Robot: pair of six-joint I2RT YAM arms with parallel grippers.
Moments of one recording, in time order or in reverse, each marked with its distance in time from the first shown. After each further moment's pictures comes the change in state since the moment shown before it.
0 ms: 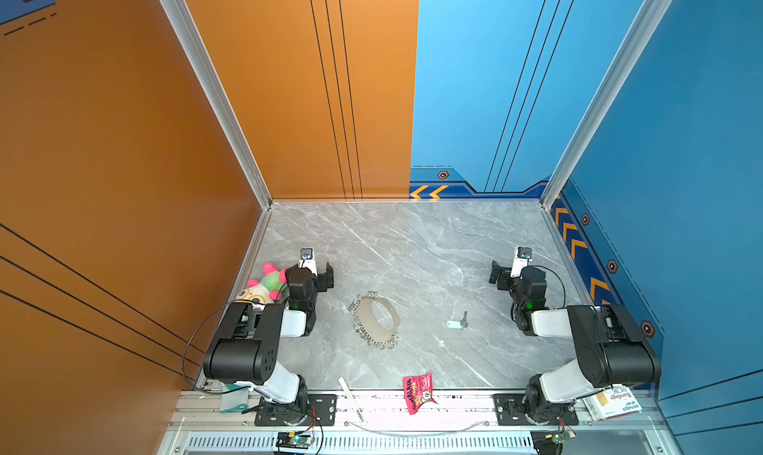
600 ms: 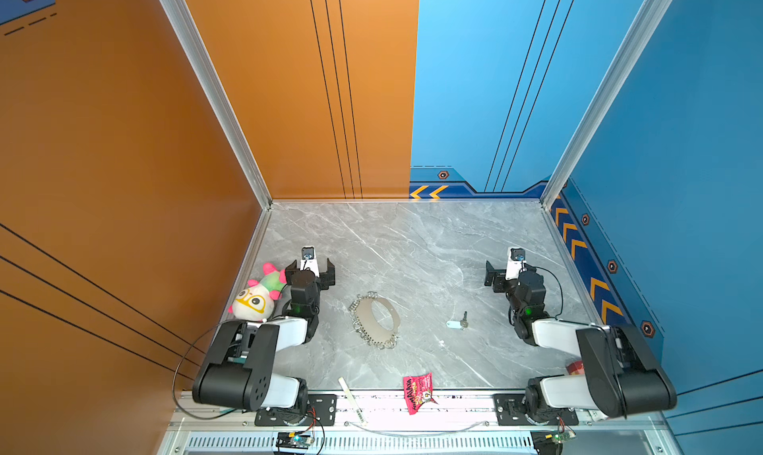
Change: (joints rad) left arm -0.121 -0.184 -0.035 -0.017 -0.164 0.044; right arm 0.118 -0.211 -0.051 -0.057 0.029 -0.085
